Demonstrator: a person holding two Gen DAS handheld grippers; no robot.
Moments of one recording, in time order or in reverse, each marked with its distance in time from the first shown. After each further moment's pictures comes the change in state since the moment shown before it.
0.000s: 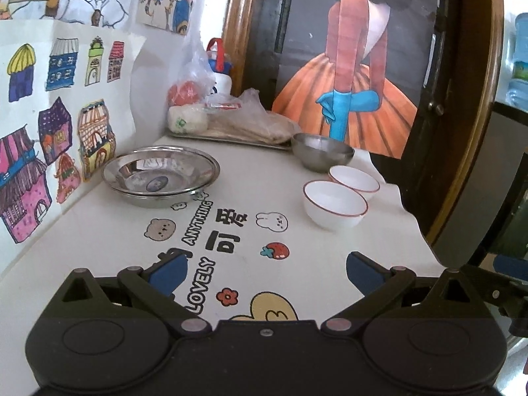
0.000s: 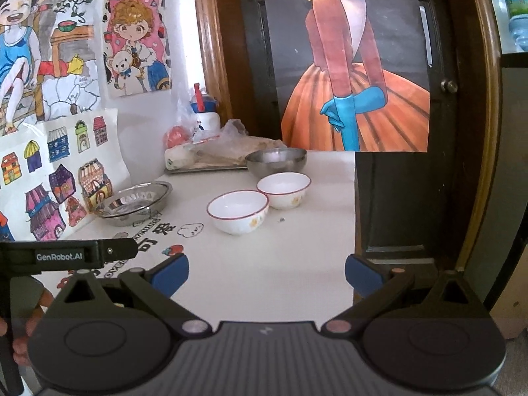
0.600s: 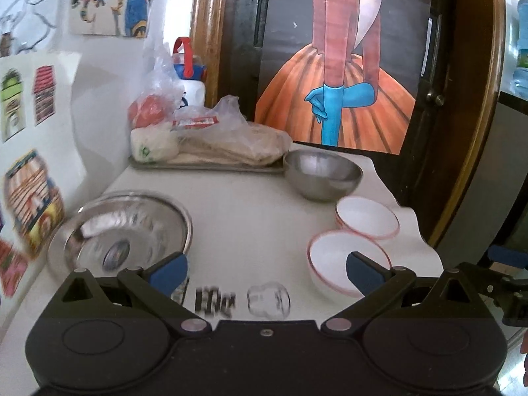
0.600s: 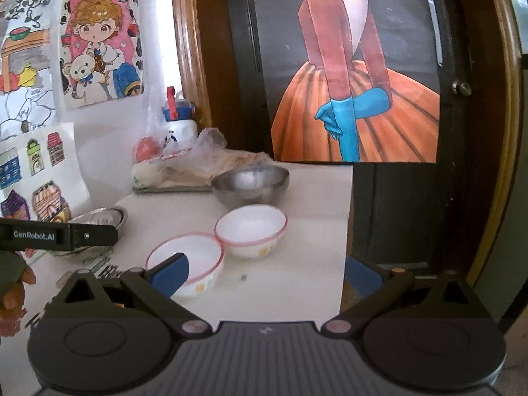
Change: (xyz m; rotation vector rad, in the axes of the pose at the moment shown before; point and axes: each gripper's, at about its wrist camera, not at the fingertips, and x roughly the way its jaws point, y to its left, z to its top) left arm 0.100 -0.001 0.082 0.072 0.037 -0.043; right arm 0.103 -0.045 0.060 -0.016 -0.003 0.010
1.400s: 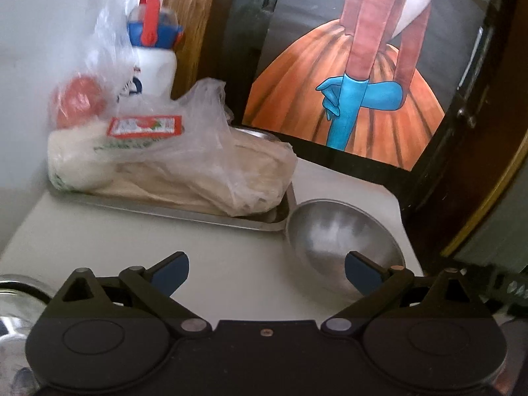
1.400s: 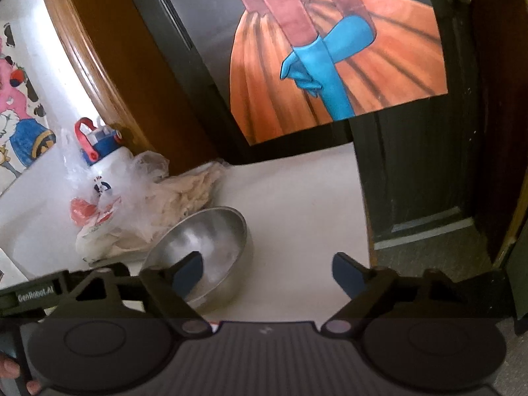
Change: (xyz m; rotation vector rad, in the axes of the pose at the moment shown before) left arm 0.174 0.013 0.104 -0.154 0.138 -0.084; right arm 0.183 -0.079 0.086 0.326 0.184 0.046
